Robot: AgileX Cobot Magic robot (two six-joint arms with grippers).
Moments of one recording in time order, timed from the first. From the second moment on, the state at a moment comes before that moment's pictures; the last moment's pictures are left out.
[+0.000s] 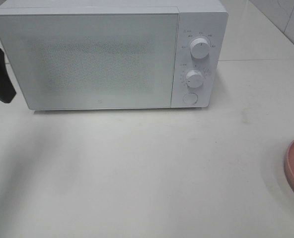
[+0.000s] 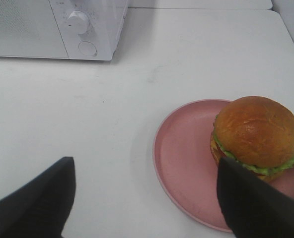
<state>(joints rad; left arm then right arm) -0.14 1.47 -1.18 -0.25 1.15 0.20 0.14 0.00 -0.51 -0.05 1.04 0.15</state>
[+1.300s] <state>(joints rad) -0.05 0.55 -0.51 -0.16 1.05 0.13 0.14 0.00 -0.51 -0.05 1.04 0.15</state>
